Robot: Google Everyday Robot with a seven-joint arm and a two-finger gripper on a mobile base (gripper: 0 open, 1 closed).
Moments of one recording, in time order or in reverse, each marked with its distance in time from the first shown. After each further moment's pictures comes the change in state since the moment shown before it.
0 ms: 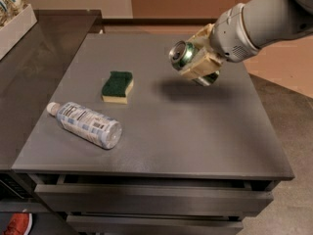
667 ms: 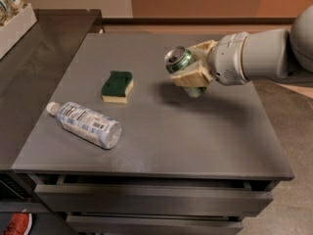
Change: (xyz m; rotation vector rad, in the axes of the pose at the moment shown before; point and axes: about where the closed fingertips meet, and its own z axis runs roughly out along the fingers) arm 0.003 0.010 0.014 0.170 -0.200 0.218
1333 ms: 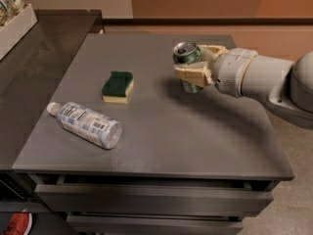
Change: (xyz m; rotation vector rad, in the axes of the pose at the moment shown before) arm 0.007 -0.025 -0.001 0.204 -0.219 0.160
